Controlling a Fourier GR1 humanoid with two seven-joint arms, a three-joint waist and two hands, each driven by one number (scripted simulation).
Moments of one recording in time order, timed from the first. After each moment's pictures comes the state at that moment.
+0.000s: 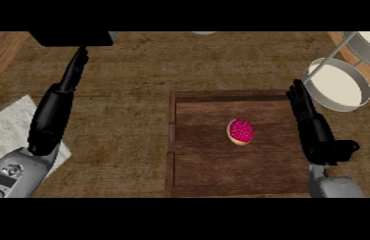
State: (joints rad) left arm -0.31 0.58 -0.35 -1.57 0.08 0.37 -0.14; right arm -0.09 -0.22 0.07 -1.47 -0.11 -0.12 -0.16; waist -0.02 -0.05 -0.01
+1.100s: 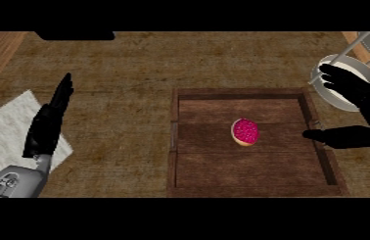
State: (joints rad) left arm -0.17 0.53 -0.25 -1.42 0.14 0.36 0.03; right arm -0.18 -0.60 0.00 -1.70 -0.15 0.10 0.42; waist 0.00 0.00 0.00
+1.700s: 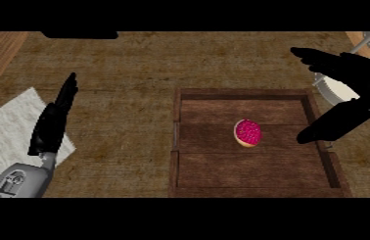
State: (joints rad) left arm -0.18 0.49 -0.23 -1.40 0.11 0.33 0.02; right arm -0.53 -0.70 0.17 -1.72 -0.21 0.35 0.89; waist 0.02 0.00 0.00
